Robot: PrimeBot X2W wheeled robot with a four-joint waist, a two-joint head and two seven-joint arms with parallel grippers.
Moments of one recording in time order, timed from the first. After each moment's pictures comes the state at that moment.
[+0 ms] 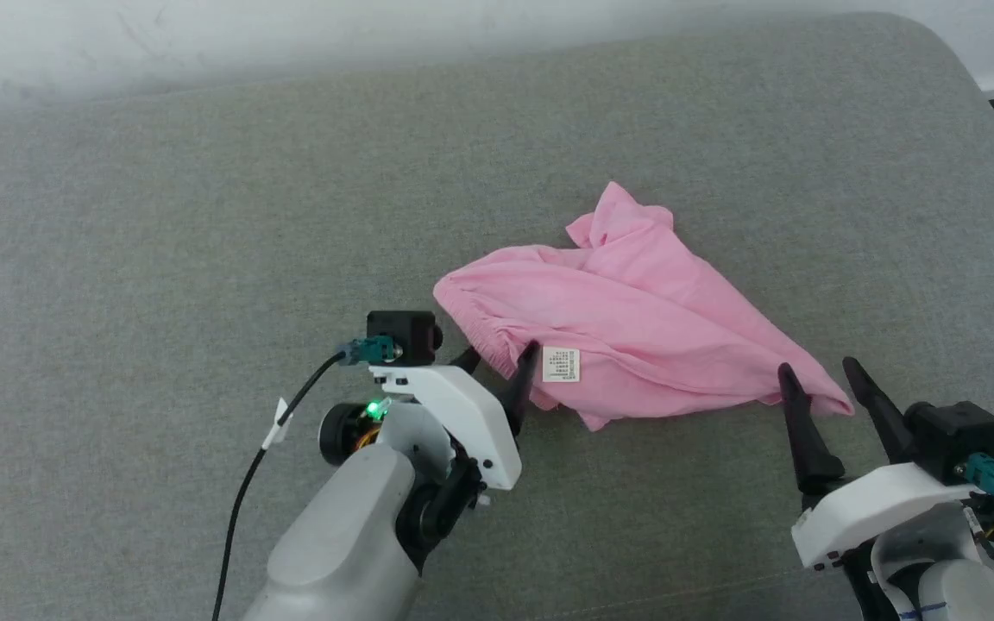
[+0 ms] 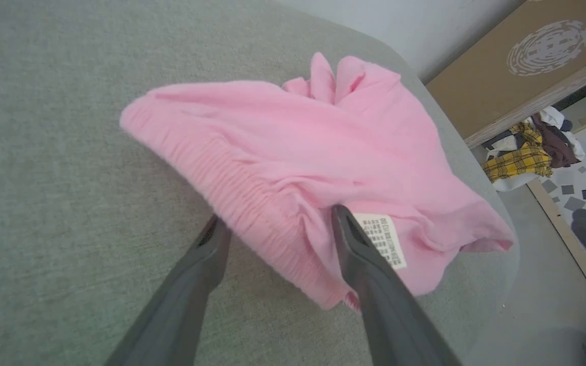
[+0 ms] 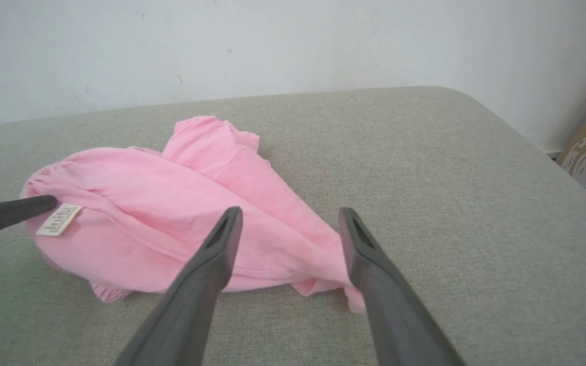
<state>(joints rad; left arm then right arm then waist) -0.49 0.06 -0.53 0.54 -0.71 0.05 0.11 -0.04 -0.05 -0.03 0.07 0.15 0.13 -0.01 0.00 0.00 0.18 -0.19</state>
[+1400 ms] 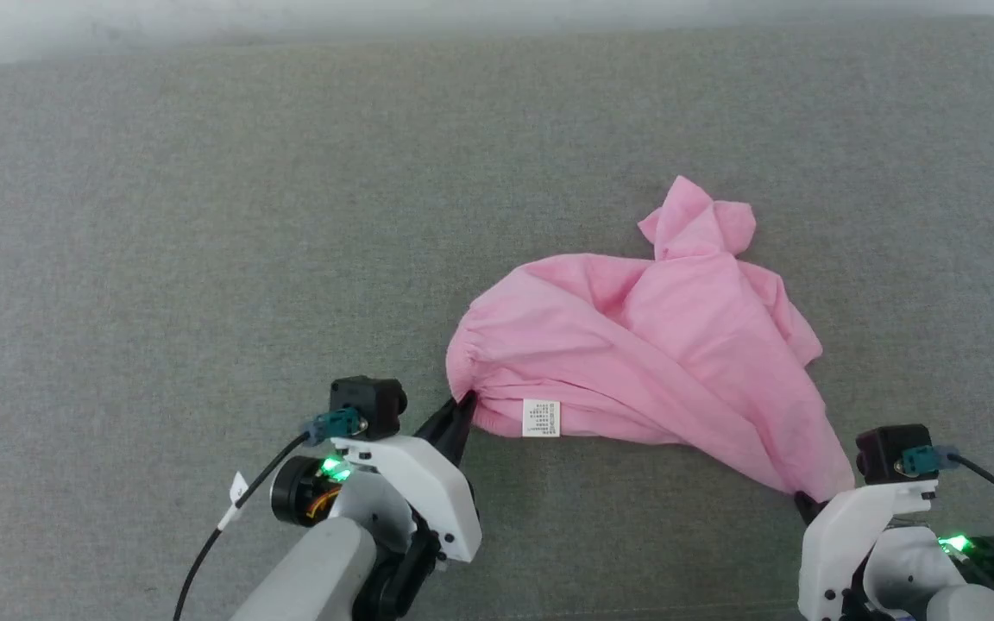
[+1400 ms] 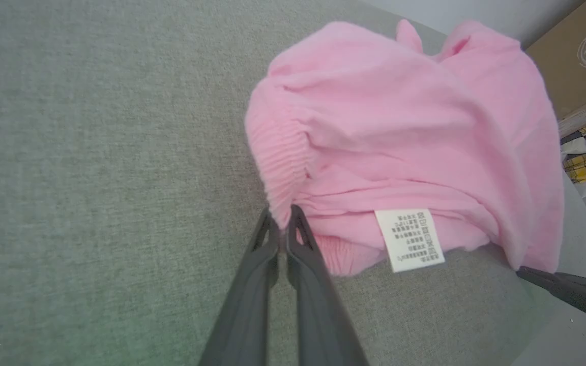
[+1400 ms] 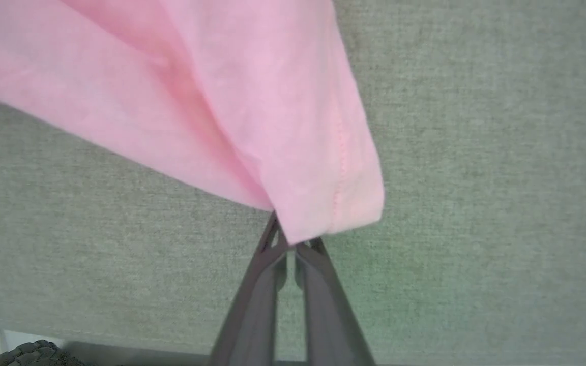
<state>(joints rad) -0.32 0.19 -0.58 0.32 -0.65 0.11 0.05 -0.01 -0.06 -0.05 0.12 0.13 0.12 0.58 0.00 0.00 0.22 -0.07</state>
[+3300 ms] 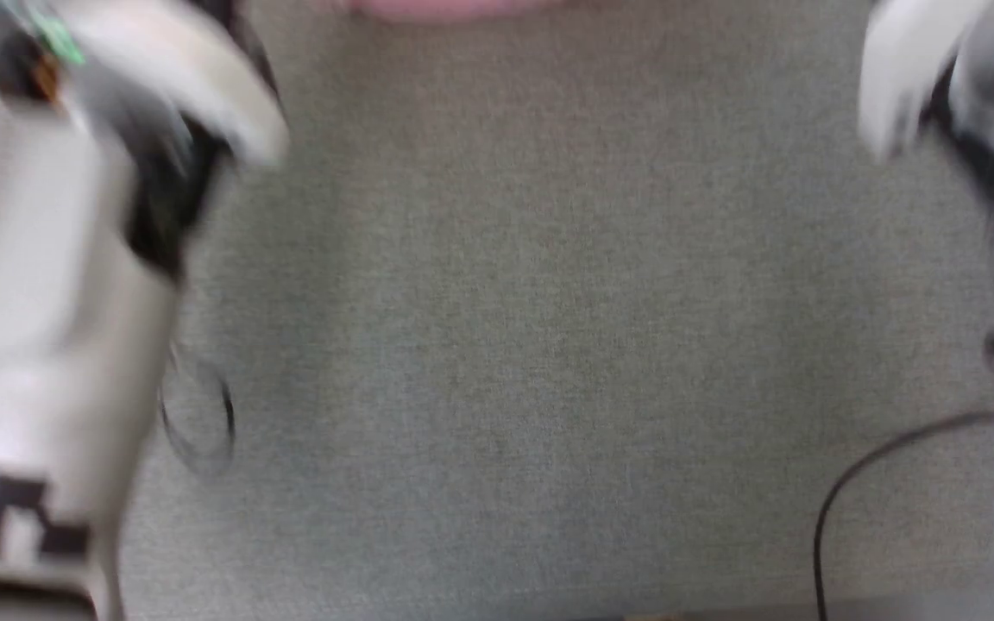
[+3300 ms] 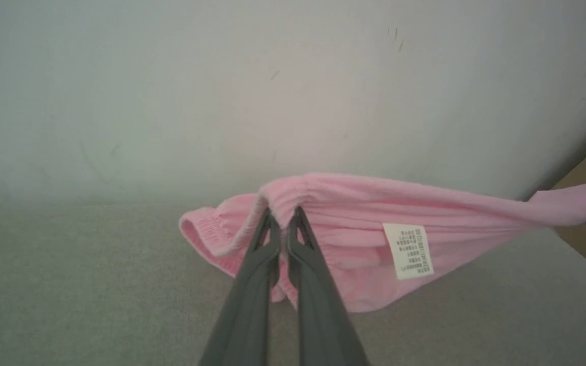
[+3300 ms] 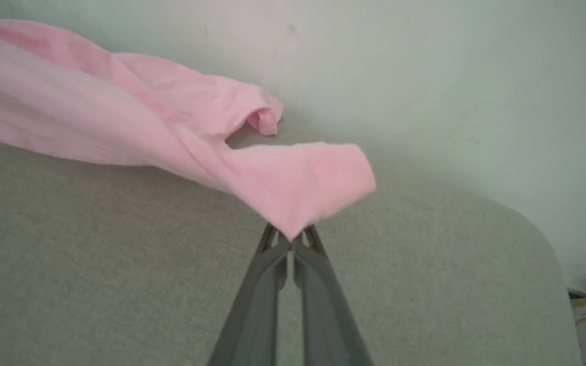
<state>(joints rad) -0.99 0.36 -0.36 0.43 -0.67 -0.03 0.02 -0.98 -0.28 0.21 0.35 0.22 0.13 0.50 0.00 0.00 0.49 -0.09</state>
